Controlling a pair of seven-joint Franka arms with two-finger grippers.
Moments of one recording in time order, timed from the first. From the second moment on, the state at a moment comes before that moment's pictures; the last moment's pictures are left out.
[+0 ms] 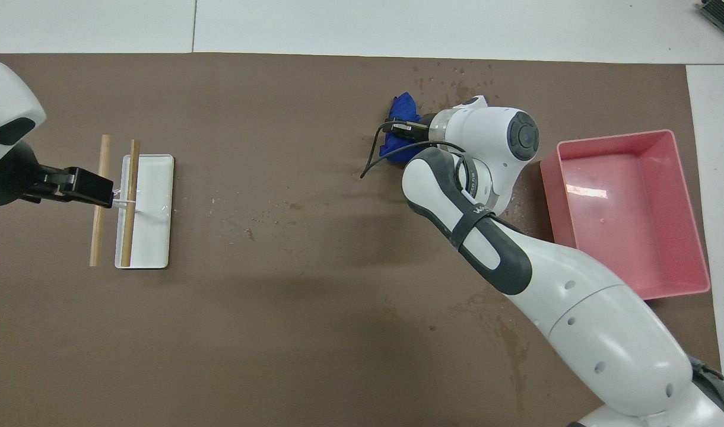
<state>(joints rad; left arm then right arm) -0.09 0.00 -0.06 -1.51 0.00 1.50 0.02 0.25 0.75 0.08 -1.49 0.44 2.67 0.02</state>
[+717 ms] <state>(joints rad) -0.09 0.00 -0.06 -1.54 0.00 1.49 0.02 0.13 0.79 0.09 -1.44 0.00 2.69 -0.33</state>
